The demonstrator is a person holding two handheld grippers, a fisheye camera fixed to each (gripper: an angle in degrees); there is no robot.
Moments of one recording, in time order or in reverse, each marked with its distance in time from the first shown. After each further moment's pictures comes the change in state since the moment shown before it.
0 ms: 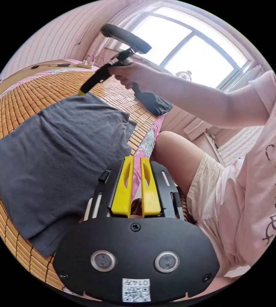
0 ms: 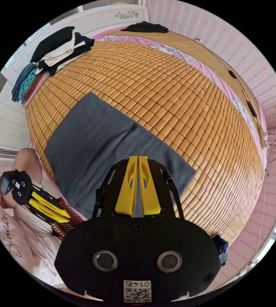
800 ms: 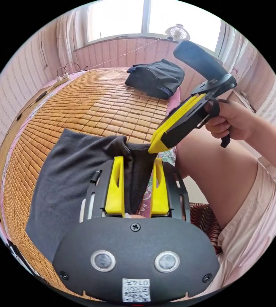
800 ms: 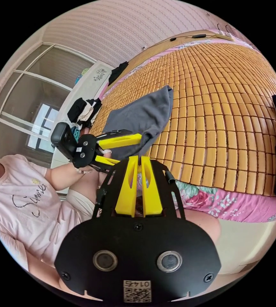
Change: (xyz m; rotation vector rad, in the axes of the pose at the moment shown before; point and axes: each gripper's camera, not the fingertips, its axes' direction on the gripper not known) left arm 0.123 -0.120 0.182 -0.284 -0.322 0.291; right arm 0.163 0.326 -0.036 0.289 -0.722 0.351
